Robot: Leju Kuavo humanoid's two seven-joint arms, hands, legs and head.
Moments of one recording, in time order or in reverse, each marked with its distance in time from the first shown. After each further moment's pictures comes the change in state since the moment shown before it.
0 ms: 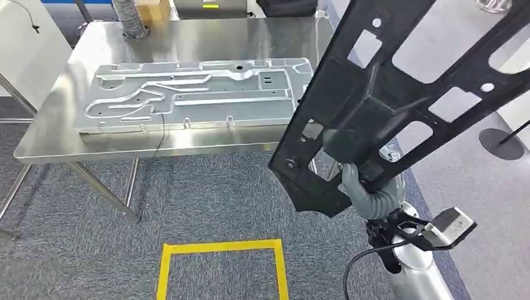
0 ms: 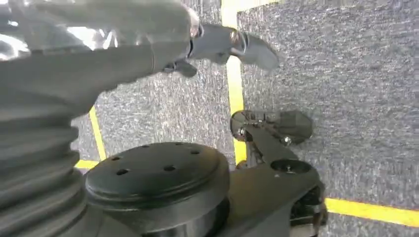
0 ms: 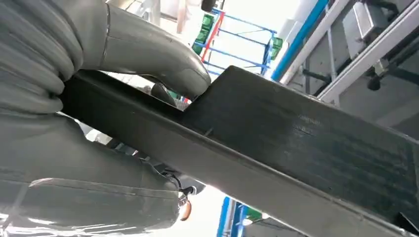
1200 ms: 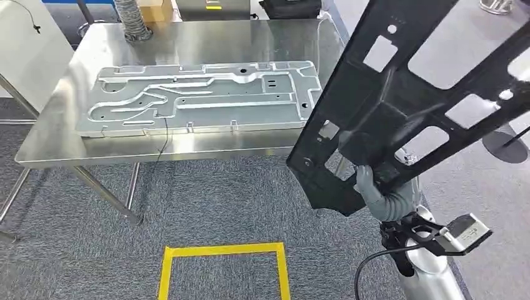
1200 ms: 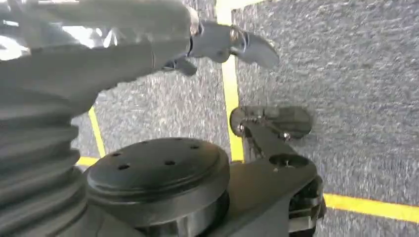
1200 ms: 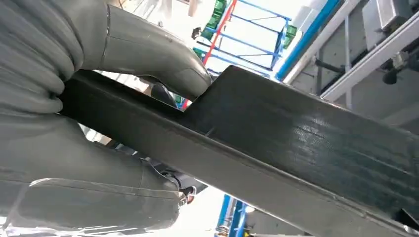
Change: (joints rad) left arm -0.001 0.000 -0.001 0.000 -0.004 -0.003 0.006; right arm 0.044 -0.031 -0.064 -0.027 0.027 -0.003 -0.006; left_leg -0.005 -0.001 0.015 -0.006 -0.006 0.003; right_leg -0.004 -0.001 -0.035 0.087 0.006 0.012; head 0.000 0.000
